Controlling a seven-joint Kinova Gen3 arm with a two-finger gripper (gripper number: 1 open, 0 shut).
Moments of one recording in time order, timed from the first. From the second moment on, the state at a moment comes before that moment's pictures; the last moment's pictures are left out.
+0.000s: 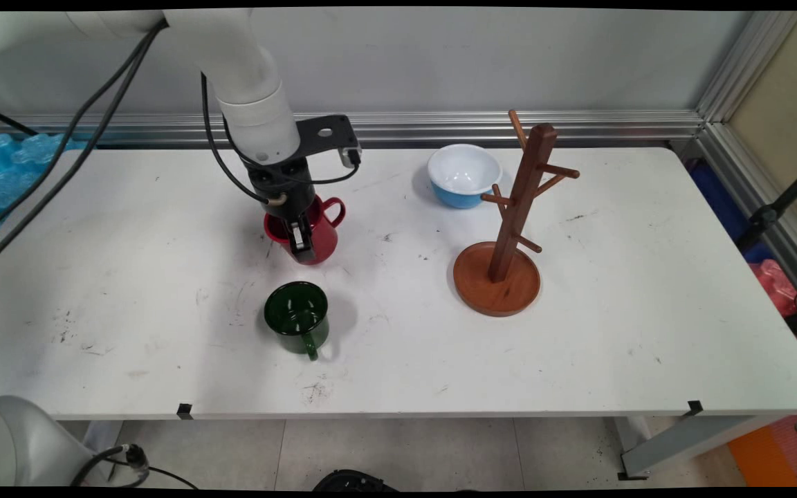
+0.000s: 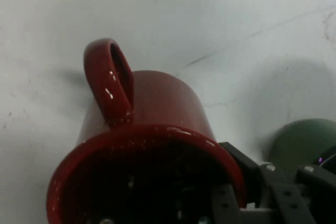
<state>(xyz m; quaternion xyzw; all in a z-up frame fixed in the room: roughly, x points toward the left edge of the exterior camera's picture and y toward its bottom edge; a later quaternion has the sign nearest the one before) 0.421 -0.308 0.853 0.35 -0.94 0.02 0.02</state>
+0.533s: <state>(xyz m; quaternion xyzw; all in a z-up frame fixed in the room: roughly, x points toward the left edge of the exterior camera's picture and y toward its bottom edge) 0.426 -0.315 0.834 0.35 -0.94 0.01 0.00</state>
